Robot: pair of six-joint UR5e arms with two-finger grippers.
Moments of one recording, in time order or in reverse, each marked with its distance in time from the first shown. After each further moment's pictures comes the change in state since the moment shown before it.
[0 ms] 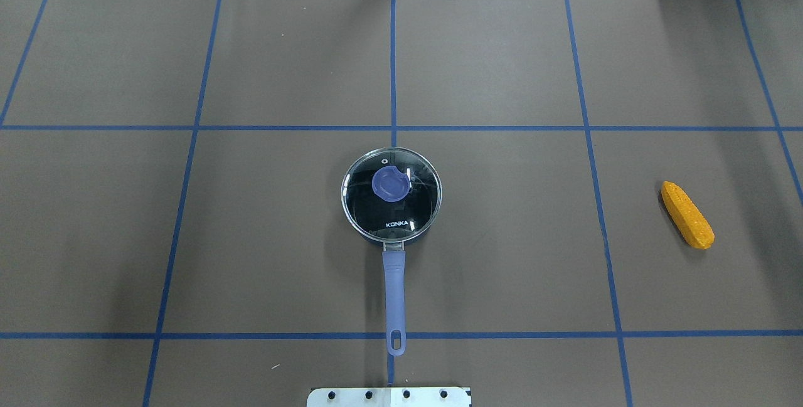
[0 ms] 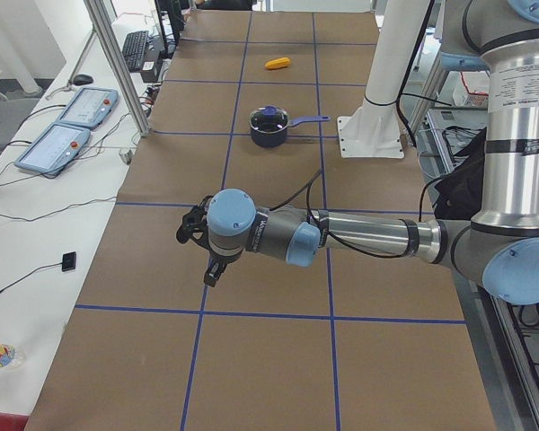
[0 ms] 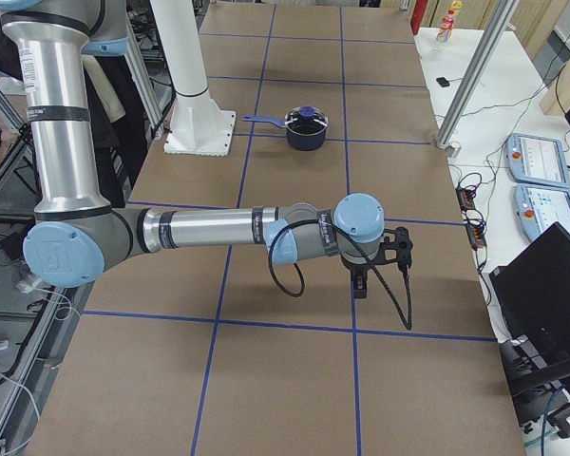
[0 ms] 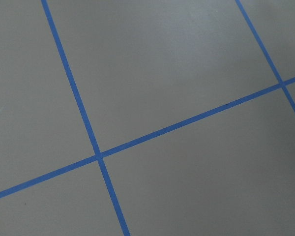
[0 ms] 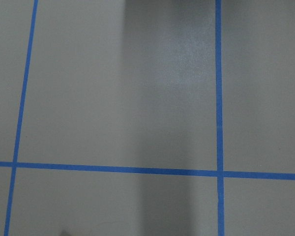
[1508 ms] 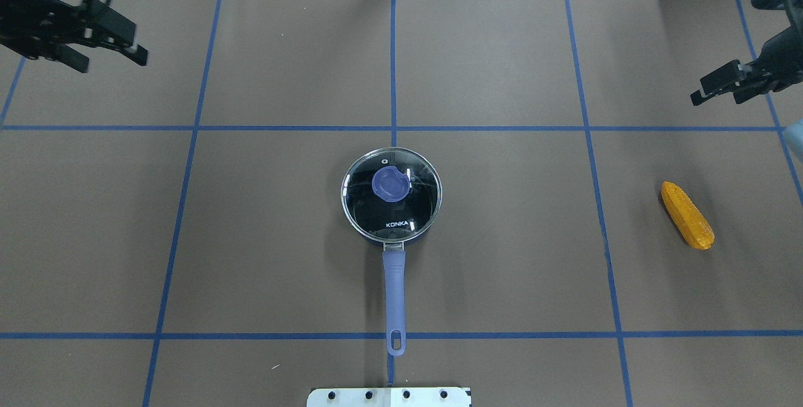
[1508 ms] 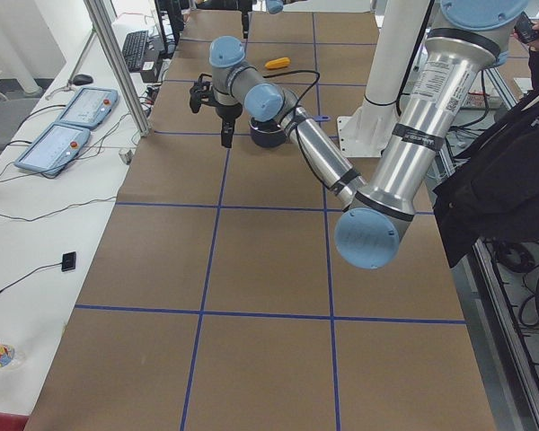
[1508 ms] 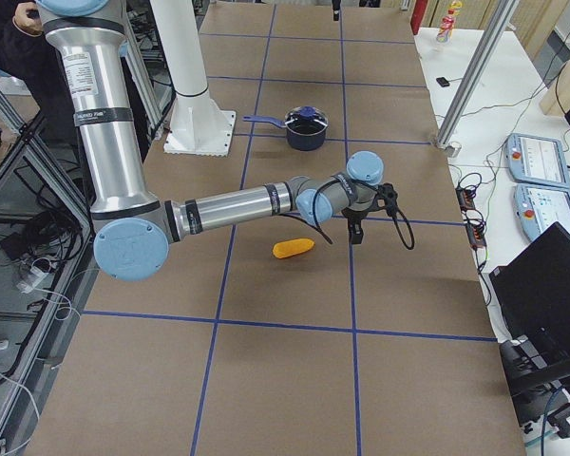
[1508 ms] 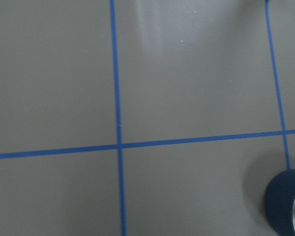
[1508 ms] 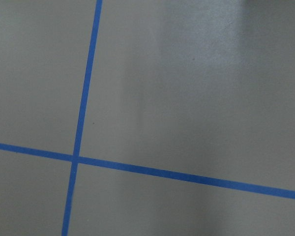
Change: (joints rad) left arm 0.535 -0.465 -0.317 0.300 0.204 -1.034; right arm -0.402 0.049 0.074 0.140 -0.116 0.287
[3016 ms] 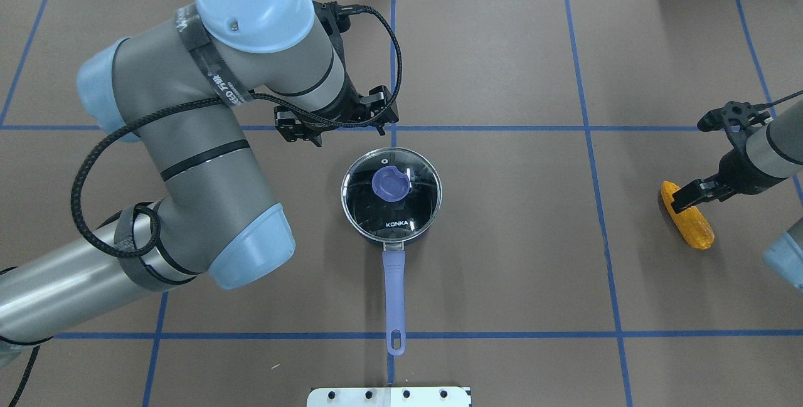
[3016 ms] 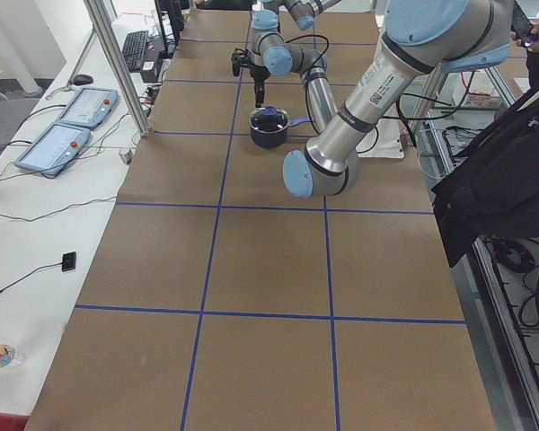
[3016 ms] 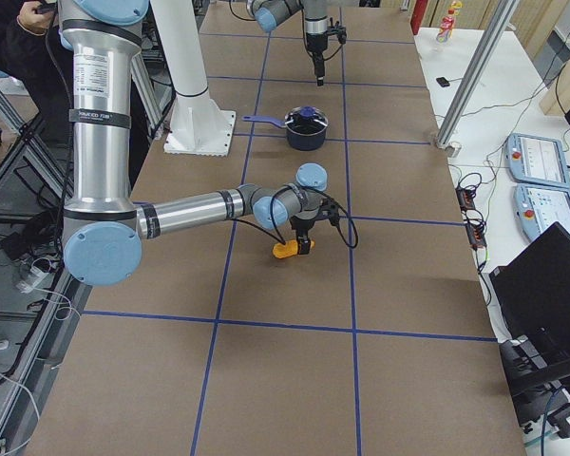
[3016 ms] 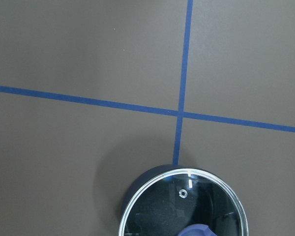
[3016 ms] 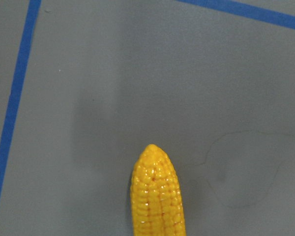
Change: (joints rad) left arm 0.433 -0.414 0.223 0.087 0.388 -0.430; right arm -0.272 -0.202 0.133 0.009 -0.179 0.045
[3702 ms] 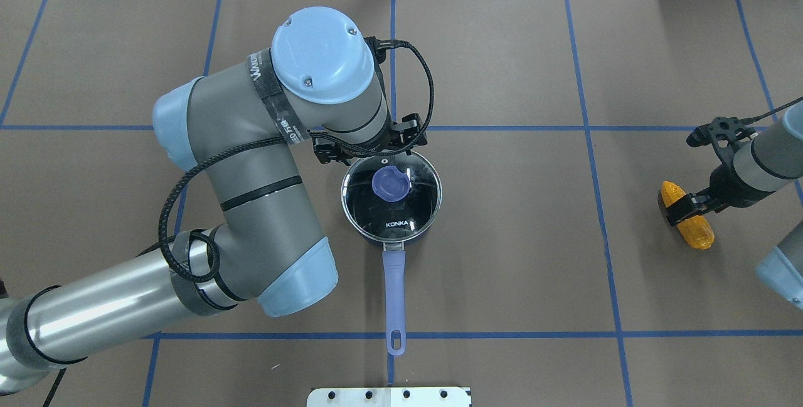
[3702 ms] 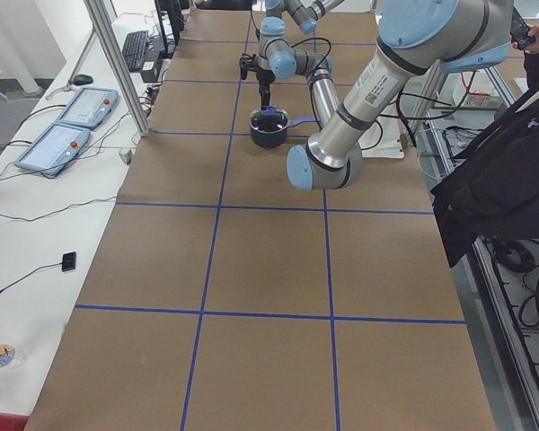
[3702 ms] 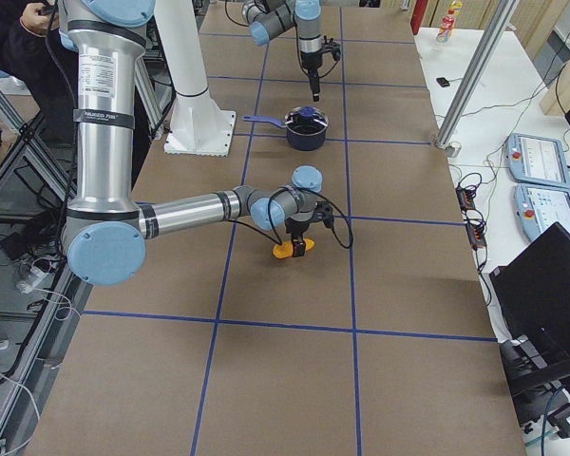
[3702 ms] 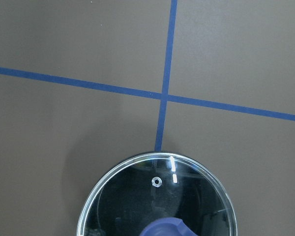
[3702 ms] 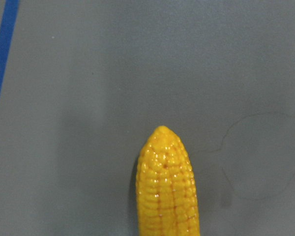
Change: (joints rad) left arm 0.084 -0.038 0.096 -0.055 0.101 -0.059; right arm -0.046 -0.011 -0.007 0.002 -0.031 0.005
